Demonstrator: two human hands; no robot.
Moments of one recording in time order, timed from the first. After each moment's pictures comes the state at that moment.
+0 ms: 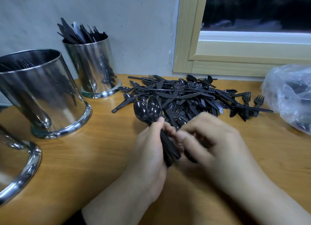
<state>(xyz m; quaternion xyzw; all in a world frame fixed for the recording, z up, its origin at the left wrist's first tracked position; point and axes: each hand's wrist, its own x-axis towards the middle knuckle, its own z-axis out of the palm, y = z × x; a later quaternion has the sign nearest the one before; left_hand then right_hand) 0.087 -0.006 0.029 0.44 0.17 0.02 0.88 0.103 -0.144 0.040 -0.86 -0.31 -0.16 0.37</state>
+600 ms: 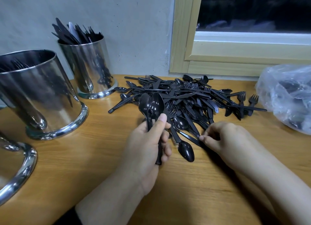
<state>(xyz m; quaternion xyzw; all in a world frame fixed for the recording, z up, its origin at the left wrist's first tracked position) 0.081 0.006 0.029 0.55 0.15 0.01 0.82 0.134 -0.183 0.038 -0.98 -0.09 0.03 0.19</state>
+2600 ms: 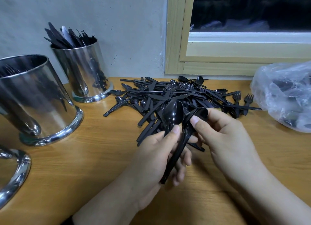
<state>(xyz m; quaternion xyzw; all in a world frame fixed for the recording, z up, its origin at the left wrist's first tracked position) 0.070 -0.002 0.032 0.60 -0.02 -0.14 0.79 0.103 -0.153 0.058 -0.75 -0.10 -0.03 0.65</state>
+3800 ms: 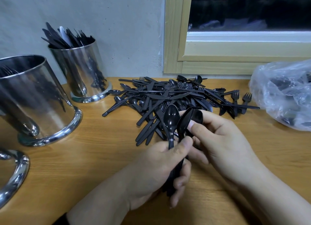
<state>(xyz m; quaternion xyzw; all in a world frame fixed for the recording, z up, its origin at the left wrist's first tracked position) 0.069 0.007 0.037 0.62 -0.11 -0.29 0.72 0.106 -0.161 0.048 -0.71 -0.18 0.05 0.68</state>
